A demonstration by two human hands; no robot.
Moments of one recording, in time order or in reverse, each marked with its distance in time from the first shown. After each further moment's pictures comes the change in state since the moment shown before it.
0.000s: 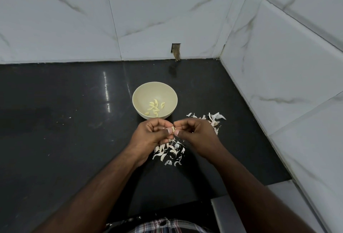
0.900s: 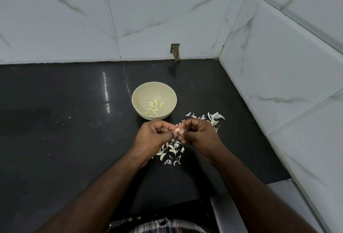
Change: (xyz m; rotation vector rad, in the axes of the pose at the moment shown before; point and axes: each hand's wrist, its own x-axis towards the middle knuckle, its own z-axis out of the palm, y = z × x) left_hand -0.005 0.001 0.011 0.271 0.080 0.049; right_hand -0.001 0.010 -0.002 0.308 -0.018 0.135
